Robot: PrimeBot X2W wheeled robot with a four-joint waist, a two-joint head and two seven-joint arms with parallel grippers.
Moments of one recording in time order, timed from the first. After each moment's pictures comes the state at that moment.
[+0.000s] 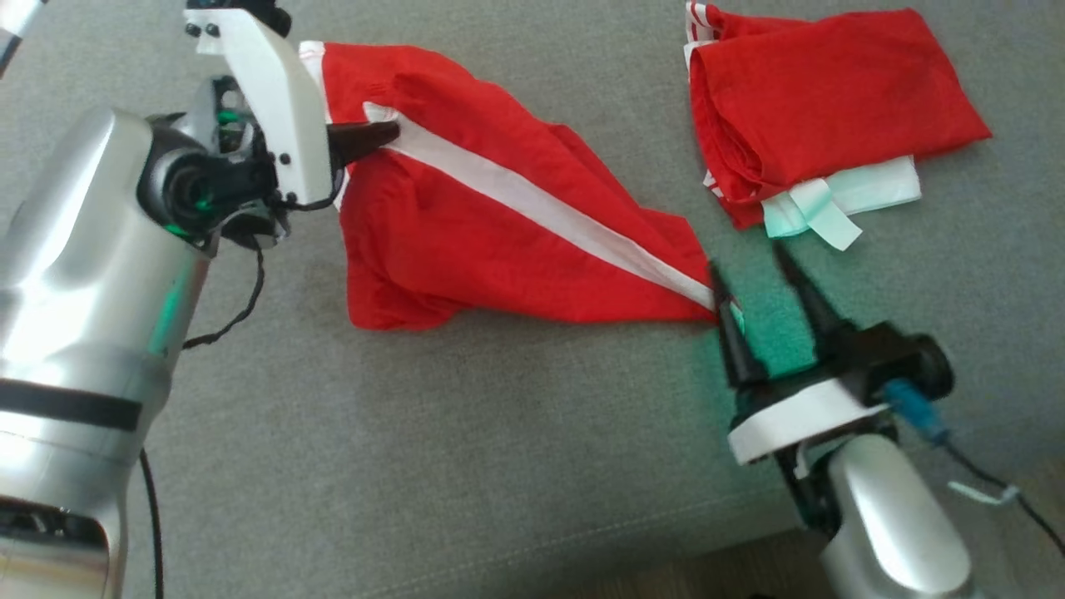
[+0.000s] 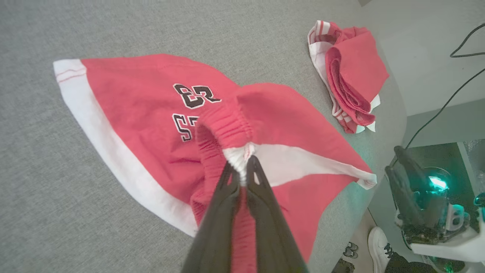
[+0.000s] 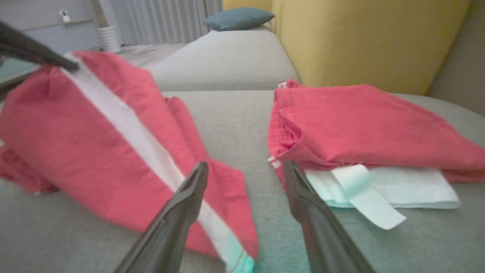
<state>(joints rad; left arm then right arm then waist) -0.97 0.31 -0.56 0.59 -0.99 -0.12 0.82 -0.25 -0.05 0.18 0.34 0.08 0.13 -0.25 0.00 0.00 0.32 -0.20</state>
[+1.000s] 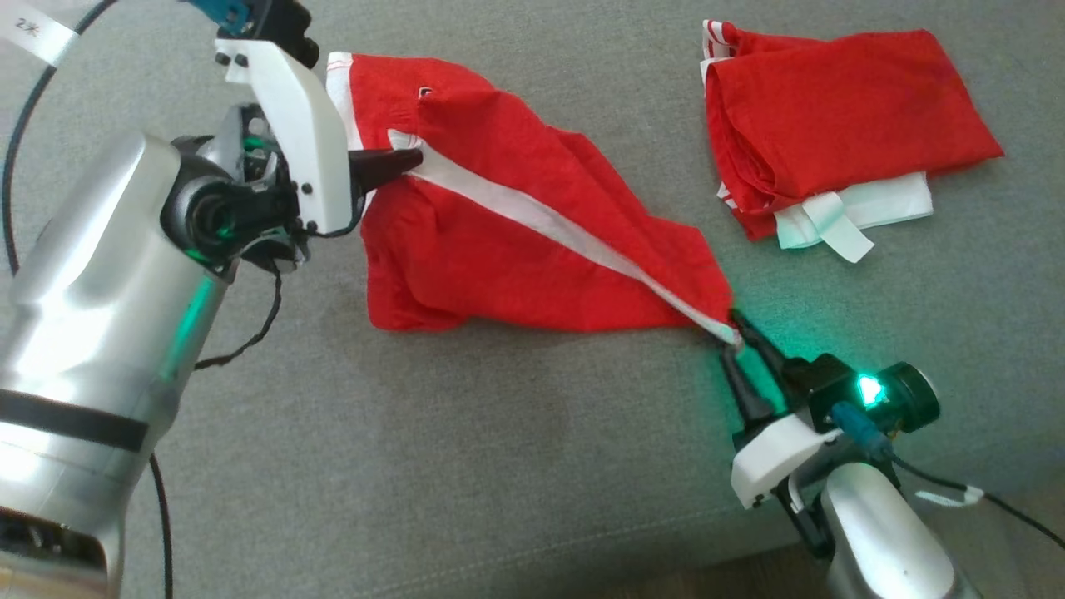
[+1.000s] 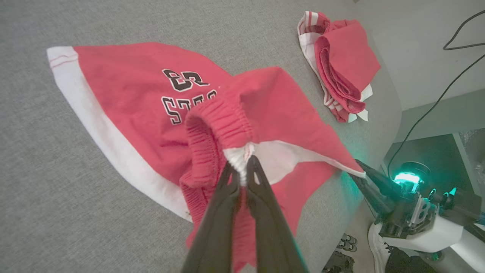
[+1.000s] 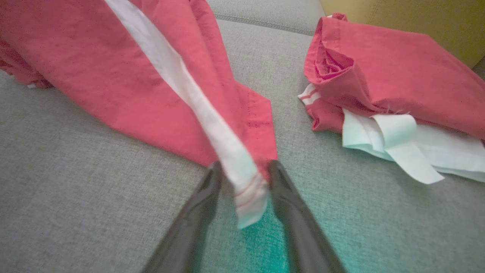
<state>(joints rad) -0.95 0.33 -0.65 0.55 -1.06 -0.12 0.77 -0.24 -0.08 0.24 0.49 -0.10 0.13 -0.20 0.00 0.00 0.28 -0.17</state>
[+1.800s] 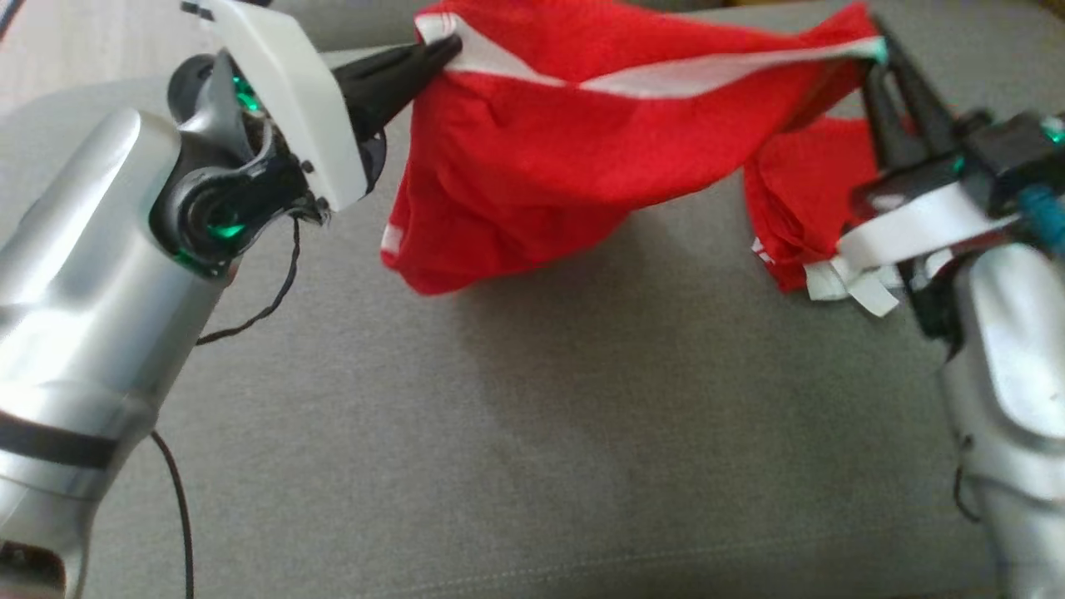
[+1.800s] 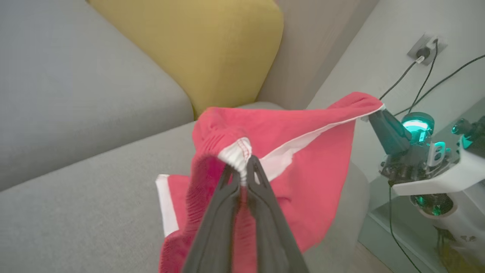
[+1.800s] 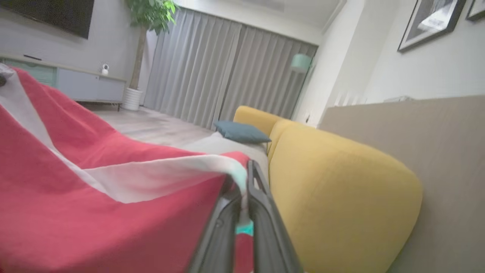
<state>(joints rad) -0.95 0.41 -0.71 0.29 -1.13 -0.12 0.45 -0.57 -0.24 0.18 0.26 -0.01 0.13 -0.15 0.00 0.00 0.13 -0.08</state>
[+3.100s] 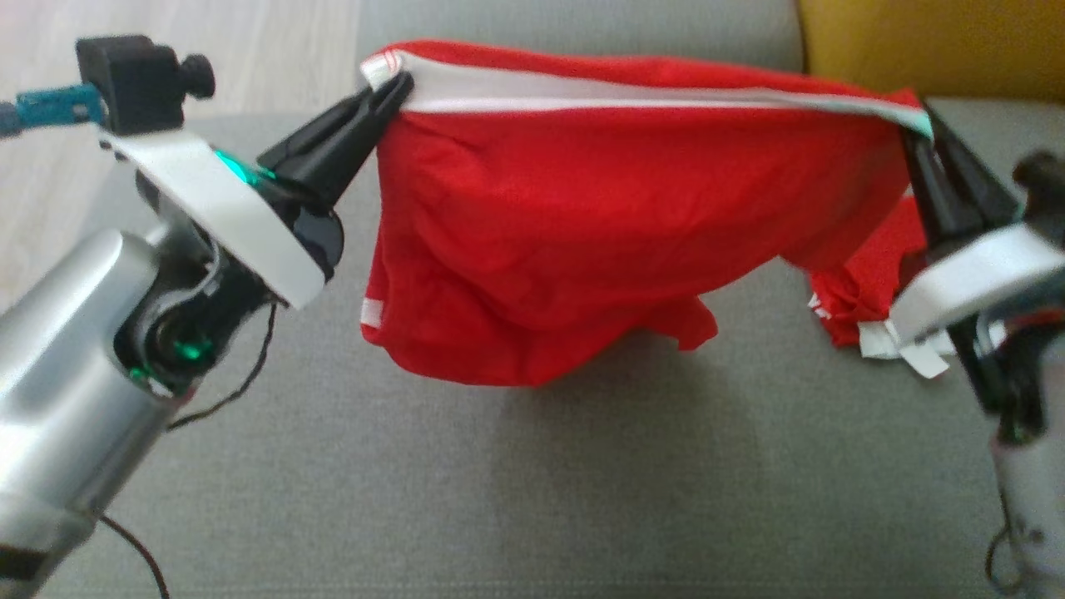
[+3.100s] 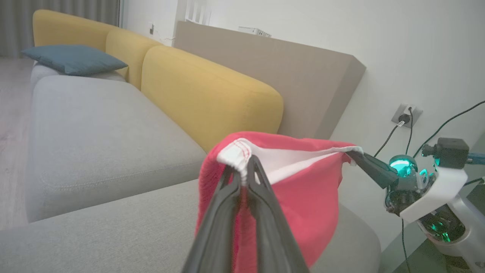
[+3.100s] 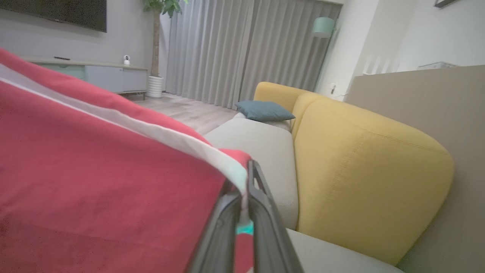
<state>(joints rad) -0.77 0.59 -0.79 0.02 -1.22 -0.08 0.06 -0.32 -0.28 0.08 -0.11 0.15 0.13 0.28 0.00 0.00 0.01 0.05</state>
